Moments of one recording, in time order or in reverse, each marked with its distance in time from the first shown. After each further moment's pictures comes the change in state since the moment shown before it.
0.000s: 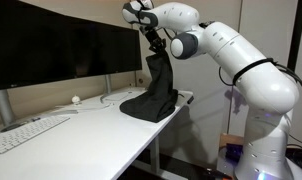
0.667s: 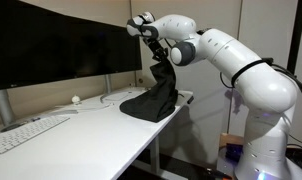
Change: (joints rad) arm -0.065 0.099 -0.015 0.000 0.000 0.070 0.003
